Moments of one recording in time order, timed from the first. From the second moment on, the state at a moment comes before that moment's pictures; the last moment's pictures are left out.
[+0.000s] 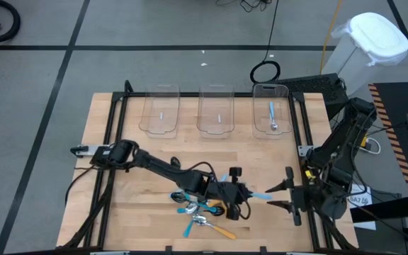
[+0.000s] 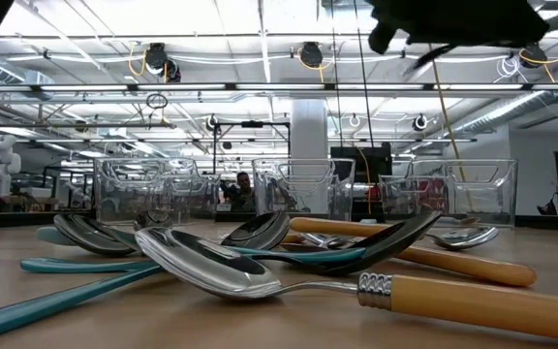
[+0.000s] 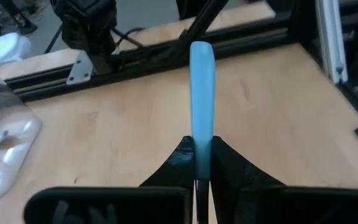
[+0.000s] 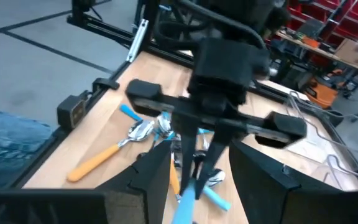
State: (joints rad) left arm -0.32 2.22 1.80 -0.04 -0.27 0.07; right arm 1.08 1.00 0.72 -0.27 0.94 0.17
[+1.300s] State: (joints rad) left arm -0.23 2.23 1.57 0.68 0.38 -0.23; right arm 1.15 1.03 0.74 -0.27 0.97 0.17
